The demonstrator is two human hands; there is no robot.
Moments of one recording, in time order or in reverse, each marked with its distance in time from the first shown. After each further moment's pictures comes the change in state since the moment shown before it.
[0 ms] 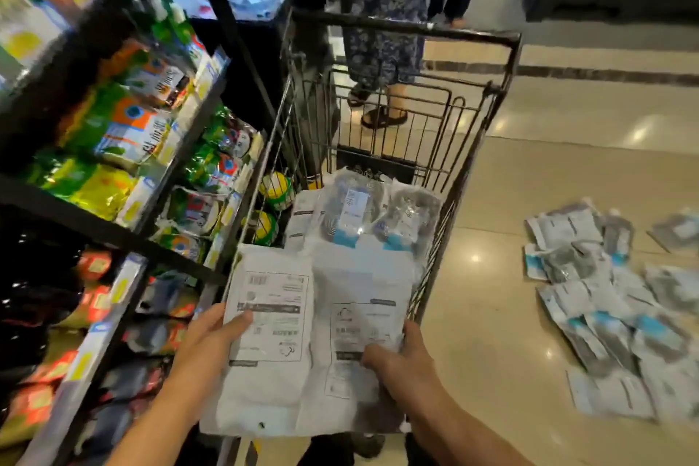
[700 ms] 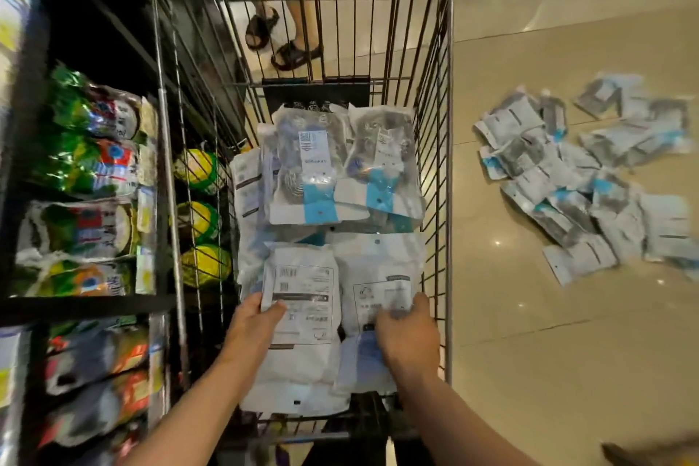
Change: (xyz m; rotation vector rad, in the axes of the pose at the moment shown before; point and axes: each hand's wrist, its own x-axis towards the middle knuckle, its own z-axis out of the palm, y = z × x) left_hand 0.168 -0.098 0.055 0.282 -0.325 -0.077; right_hand 0.116 0.089 0.089 0.002 0.597 0.197
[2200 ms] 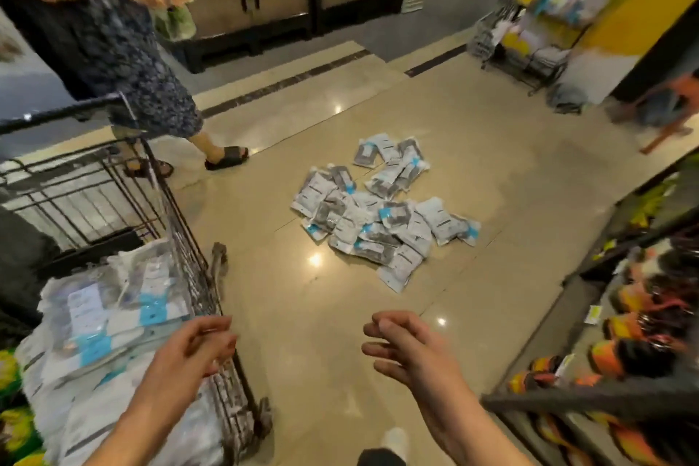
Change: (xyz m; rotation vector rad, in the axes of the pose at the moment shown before) left_hand -0.284 0.127 0.202 0.399 -0.392 0.466; right_hand -0.131 0.116 -0.406 0.872 -0.009 -0.161
